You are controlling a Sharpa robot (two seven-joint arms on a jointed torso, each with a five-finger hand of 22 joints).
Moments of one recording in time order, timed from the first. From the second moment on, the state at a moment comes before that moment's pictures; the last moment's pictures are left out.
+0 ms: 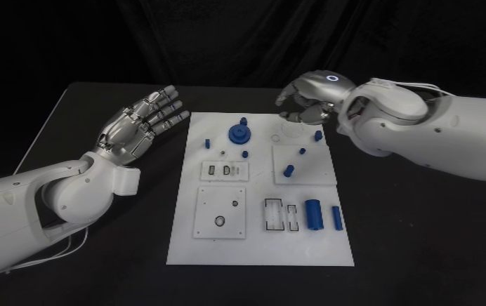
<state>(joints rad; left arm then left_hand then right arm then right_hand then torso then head) 1.33 -1.04 -0.21 1.63 0.18 0.10 0.68 1.30 0.27 0.02 0.13 0.57 0.36 0.15 0.09 0.05 0.11 0.18 0.29 0.04 0.06 0.22 0.24 0.04 0.12 0.16 0.28 0.13 0.06 1.56 -0.91 -0.25 1.61 -1.59 -0.37 -0.11 1.24 -0.06 0.24 0.11 0.46 0.86 0.11 0.13 0.23 1.47 0.02 1.57 1.31 1.47 -0.03 1.57 1.31 0.02 1.47 0.08 1.52 1.31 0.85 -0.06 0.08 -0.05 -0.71</state>
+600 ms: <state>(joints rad) 1.33 -1.02 -0.21 1.63 0.18 0.10 0.68 1.30 0.27 0.02 0.13 0.57 0.36 0.15 0.09 0.05 0.11 0.18 0.29 0.04 0.06 0.22 0.24 0.04 0.12 0.16 0.28 0.14 0.06 1.49 -1.09 -0.25 1.64 -1.59 -0.42 -0.10 1.25 -0.09 0.23 0.16 0.28 0.86 0.09 0.10 0.21 1.47 0.01 1.57 1.31 1.47 -0.05 1.57 1.31 0.01 1.47 0.06 1.57 1.31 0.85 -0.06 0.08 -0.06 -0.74</state>
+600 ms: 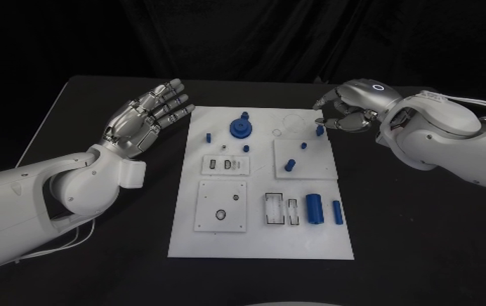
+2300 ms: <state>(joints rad) 1.32 -1.01 -0.21 1.62 0.19 0.11 0.68 1.30 0.27 0.03 0.13 0.57 0.36 0.15 0.09 0.05 0.11 0.19 0.29 0.04 0.06 0.22 0.25 0.04 0.12 0.16 0.28 0.14 0.06 1.42 -1.07 -0.25 1.57 -1.57 -0.44 -0.10 1.34 -0.12 0.19 0.20 0.21 0.85 0.10 0.09 0.20 1.47 0.01 1.57 1.31 1.47 -0.05 1.57 1.31 0.01 1.47 0.06 1.57 1.31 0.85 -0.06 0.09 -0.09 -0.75</state>
